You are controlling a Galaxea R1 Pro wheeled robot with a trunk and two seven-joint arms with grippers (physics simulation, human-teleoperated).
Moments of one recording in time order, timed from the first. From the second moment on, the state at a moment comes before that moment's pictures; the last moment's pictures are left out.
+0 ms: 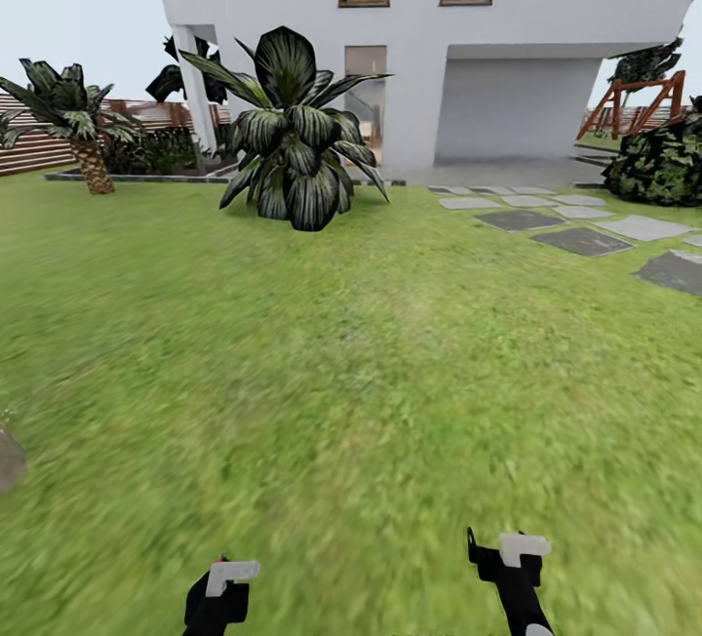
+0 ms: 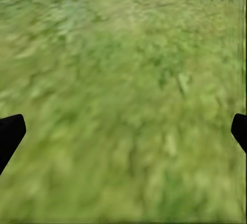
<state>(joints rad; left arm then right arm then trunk) -0.38 -0.03 0.04 -0.27 -0.08 -0.33 0.12 -0.49 -0.05 0.17 -0.09 -0.12 -0.64 -0.19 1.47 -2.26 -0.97</state>
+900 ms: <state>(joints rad) -0.33 -0.04 0.04 -0.35 -0.08 -0.33 0.12 -0.49 -0.04 0.17 -0.07 -0.12 -0.64 -0.19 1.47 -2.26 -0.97</state>
